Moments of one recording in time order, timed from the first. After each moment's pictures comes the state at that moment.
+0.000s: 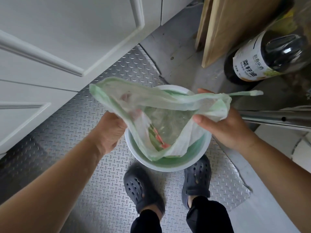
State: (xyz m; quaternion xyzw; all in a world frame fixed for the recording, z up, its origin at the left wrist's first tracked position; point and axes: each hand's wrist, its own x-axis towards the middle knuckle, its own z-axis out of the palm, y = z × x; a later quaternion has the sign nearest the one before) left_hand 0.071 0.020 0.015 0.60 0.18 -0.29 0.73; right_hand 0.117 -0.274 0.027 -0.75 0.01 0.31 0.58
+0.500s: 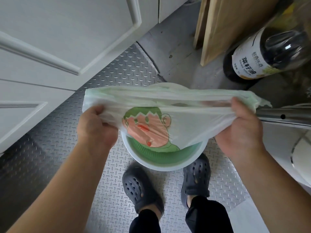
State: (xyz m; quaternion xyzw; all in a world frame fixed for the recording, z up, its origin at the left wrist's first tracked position) left_hand 0.075 0.023 0.004 0.27 0.58 0.03 0.76; right_hand 0.106 -0.267 0.031 -0.44 0.38 0.16 0.80
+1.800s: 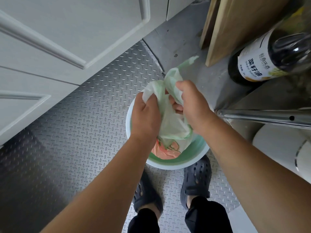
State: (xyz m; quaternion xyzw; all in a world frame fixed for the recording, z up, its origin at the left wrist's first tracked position) left_hand 0.083 -0.067 0.016 0.63 0.44 -0.07 0.64; right_hand 0.139 -0.167 0.017 -0.68 0.21 0.36 0.61
